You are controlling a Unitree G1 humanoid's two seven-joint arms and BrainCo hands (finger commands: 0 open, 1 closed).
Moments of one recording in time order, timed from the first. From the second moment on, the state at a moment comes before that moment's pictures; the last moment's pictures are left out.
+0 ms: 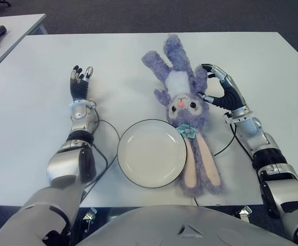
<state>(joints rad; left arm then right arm) -0.65 0.23 0.37 1.21 -0.05 -0.43 0.11 -0.43 -0.50 0.10 0.71 -0.45 -0.96 -0.26</state>
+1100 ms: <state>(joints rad) -0.65 0.23 0.37 1.21 -0.04 -0.43 0.11 -0.53 -0.56 0.14 0.83 -0.67 -1.00 -0.55</state>
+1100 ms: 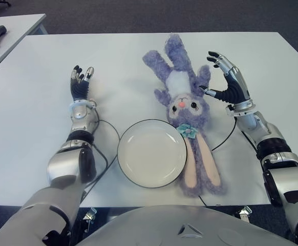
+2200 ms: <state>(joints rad) -0.65 0.23 0.36 1.21 -0.03 -0.42 0.11 -0.59 -0.50 0.15 0.82 -0.44 -1.06 -0.33</state>
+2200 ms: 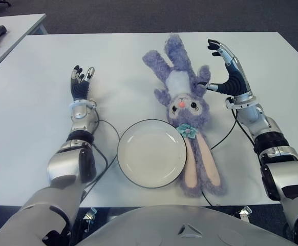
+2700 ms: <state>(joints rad) -0.65 0.23 0.36 1.21 -0.03 -0.42 0.11 -0.59 -0.44 0.15 0.85 -0.43 -1.06 -0.28</state>
